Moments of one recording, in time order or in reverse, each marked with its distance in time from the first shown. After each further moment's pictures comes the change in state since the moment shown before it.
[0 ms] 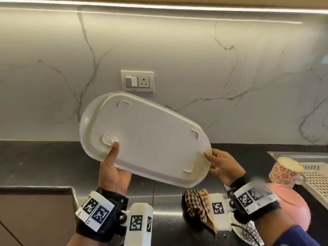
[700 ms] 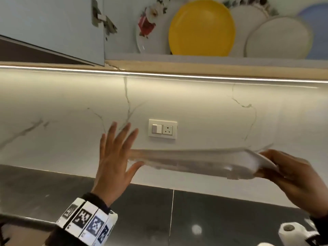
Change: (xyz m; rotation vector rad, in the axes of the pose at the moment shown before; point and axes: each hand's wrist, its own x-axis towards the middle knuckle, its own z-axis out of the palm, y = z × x) left_hand 0.033 0.115 0.044 1.826 -0.172 1.302; right_hand -0.074 -0.157 0.009 -0.867 -0.070 -1.283
